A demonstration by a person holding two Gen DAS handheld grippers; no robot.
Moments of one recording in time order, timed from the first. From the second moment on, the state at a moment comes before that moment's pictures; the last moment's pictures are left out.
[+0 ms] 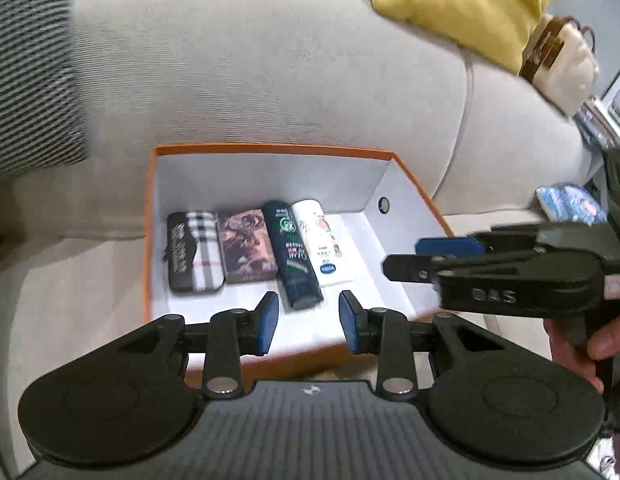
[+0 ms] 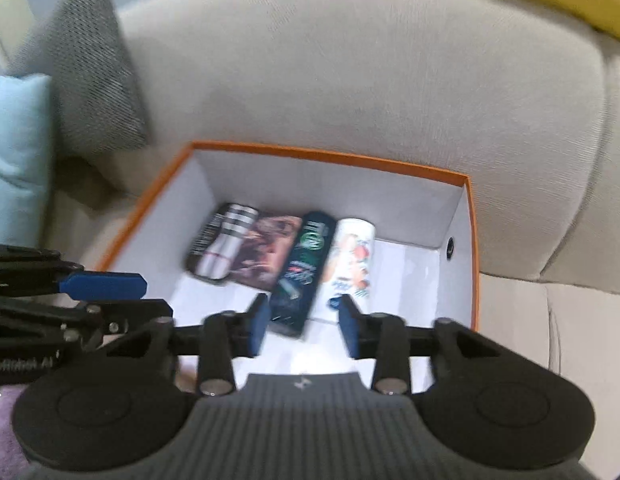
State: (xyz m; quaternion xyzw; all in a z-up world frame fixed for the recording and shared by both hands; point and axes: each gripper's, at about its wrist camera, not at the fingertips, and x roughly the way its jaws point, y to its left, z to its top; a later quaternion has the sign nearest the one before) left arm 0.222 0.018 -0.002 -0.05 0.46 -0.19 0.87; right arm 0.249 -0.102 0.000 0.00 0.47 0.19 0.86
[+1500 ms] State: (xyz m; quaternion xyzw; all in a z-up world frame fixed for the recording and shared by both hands) left arm 0.083 0.025 -0.086 -0.13 0.54 -0.13 0.82; right arm 0.129 -0.119 -0.121 0.12 0.58 0.07 0.80
